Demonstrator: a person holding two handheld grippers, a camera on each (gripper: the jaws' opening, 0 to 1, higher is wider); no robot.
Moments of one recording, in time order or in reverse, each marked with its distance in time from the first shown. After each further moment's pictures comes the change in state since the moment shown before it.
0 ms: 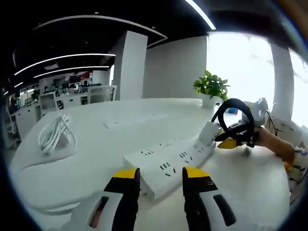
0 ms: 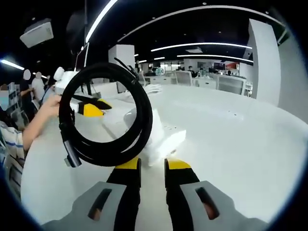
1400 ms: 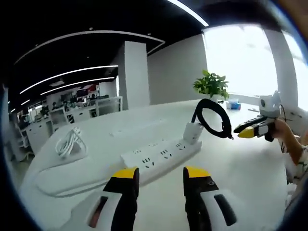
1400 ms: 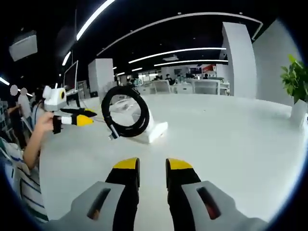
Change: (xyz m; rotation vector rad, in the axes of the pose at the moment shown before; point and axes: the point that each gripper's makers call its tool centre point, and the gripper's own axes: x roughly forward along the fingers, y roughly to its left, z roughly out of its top) left arm -0.051 -0.038 0.007 0.025 -0.089 0.100; right arm -0.103 0.019 -0.013 0.094 -0.090 -0.176
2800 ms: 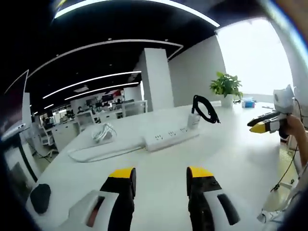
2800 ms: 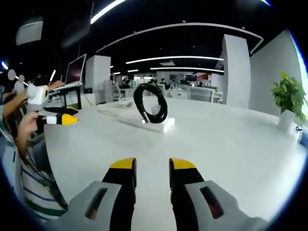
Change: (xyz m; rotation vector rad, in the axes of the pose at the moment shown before) left arm -0.107 -0.024 -0.046 0.012 -0.044 0.229; right arm -0.053 0.048 -0.020 -0.090 -0.025 -0.094
